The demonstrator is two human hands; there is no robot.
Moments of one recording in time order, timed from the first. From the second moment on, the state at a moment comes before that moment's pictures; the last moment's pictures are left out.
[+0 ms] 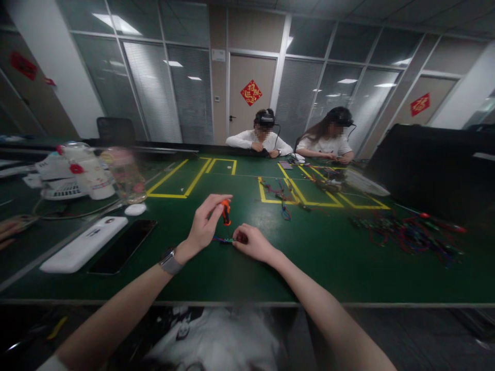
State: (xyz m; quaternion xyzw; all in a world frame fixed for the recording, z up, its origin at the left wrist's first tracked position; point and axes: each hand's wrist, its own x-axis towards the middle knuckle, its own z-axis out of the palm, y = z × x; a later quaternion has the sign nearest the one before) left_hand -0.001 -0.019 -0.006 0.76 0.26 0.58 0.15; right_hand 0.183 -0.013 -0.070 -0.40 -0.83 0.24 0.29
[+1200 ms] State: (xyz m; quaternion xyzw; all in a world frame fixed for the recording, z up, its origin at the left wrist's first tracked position) left_hand -0.001 -0.020 -0.006 0.75 0.26 0.59 0.15; right_hand 0.184 -0.012 -0.072 -0.40 -0.84 0.23 0.29
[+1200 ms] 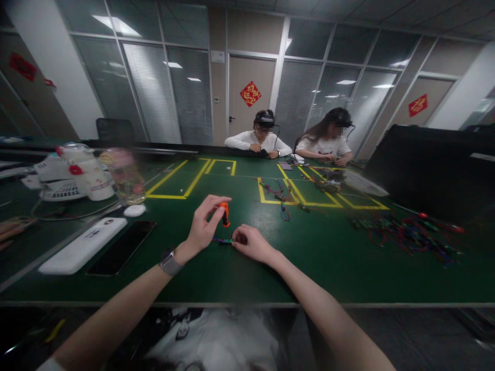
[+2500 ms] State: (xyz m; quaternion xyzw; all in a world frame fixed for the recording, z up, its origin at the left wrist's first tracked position) left_hand 0.000 -0.019 -0.006 0.75 0.26 0.59 0.14; right_hand 0.184 -0.013 -0.071 -0.41 -0.83 0.23 0.29
